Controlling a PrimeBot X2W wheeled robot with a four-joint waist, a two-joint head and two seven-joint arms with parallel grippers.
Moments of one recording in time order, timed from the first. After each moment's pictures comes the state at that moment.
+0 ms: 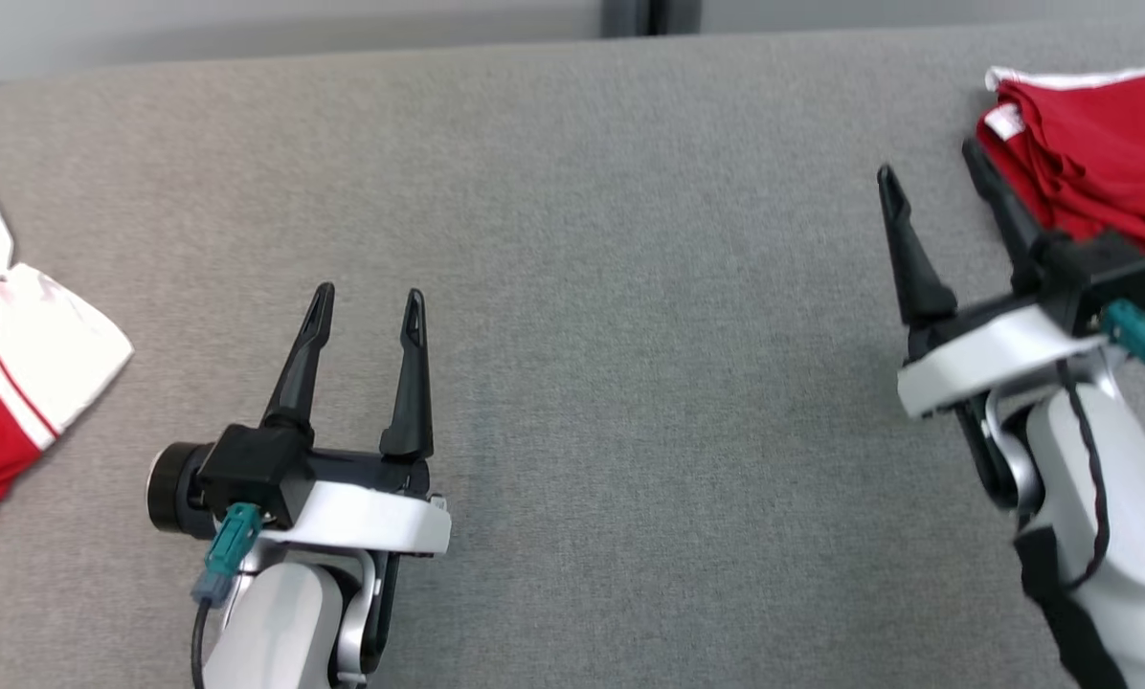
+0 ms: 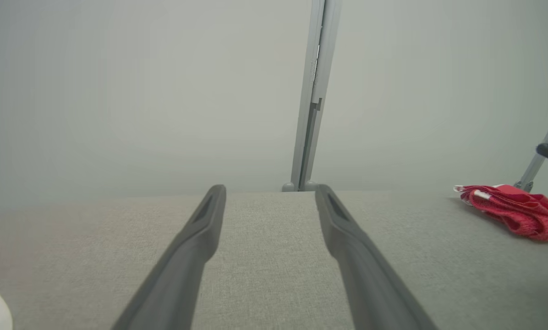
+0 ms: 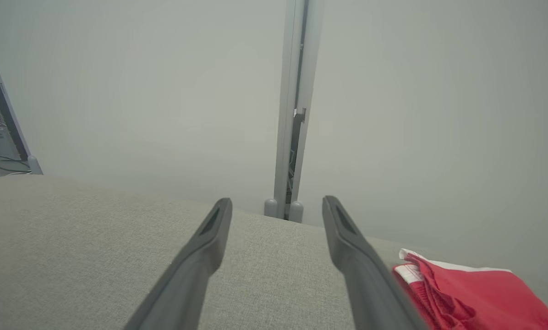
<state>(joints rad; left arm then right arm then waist) -0.25 0.08 -0.28 0.08 -0.25 0.14 -0.26 -0.62 -0.21 0.28 0.44 0.24 0.13 -0.26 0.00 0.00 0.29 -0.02</state>
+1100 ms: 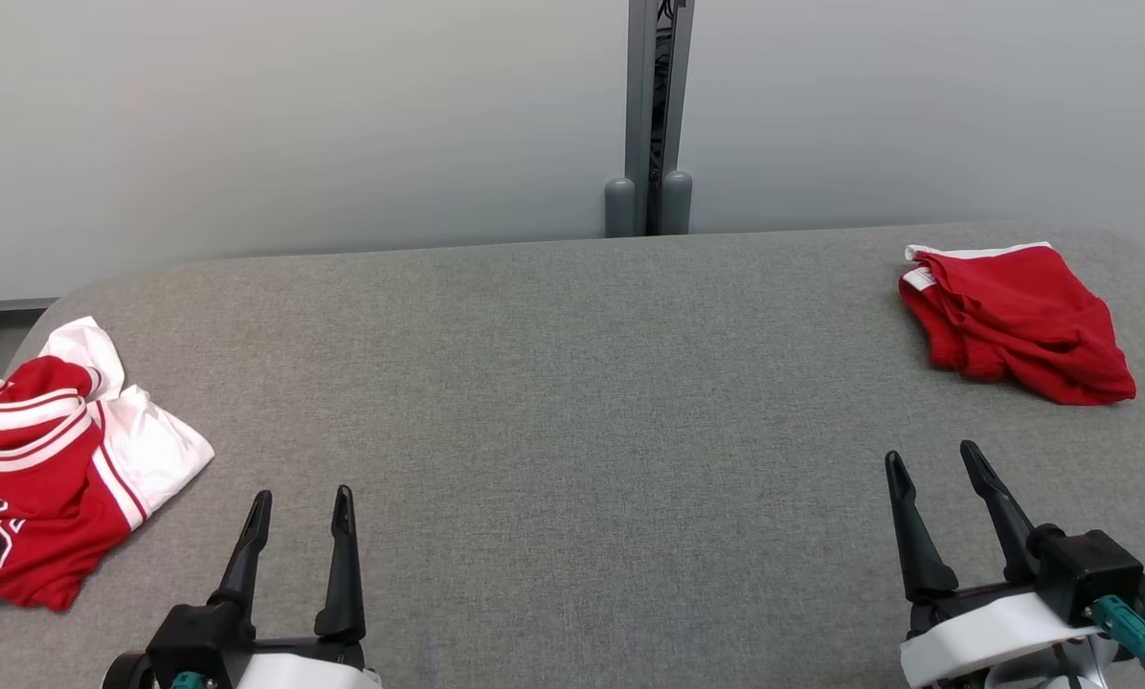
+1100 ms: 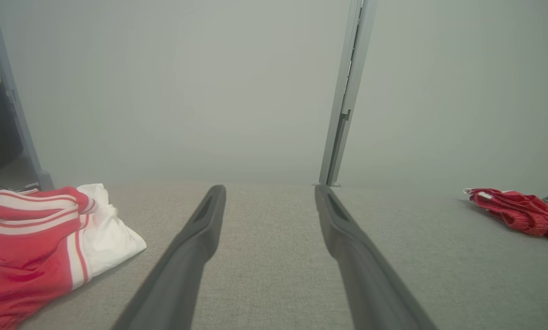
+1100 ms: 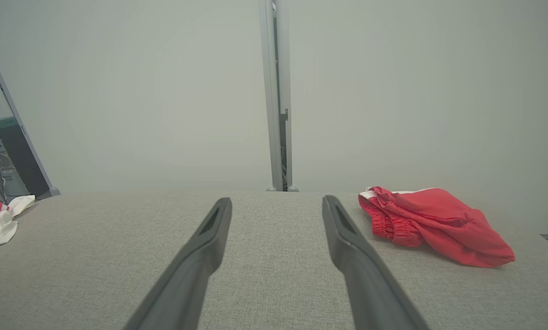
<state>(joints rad) 0.07 0.05 -0.10 0.09 -0.23 0.06 -0.26 -0.06 -0.11 0.13 0.20 0.22 0.13 -0.26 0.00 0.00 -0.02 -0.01</state>
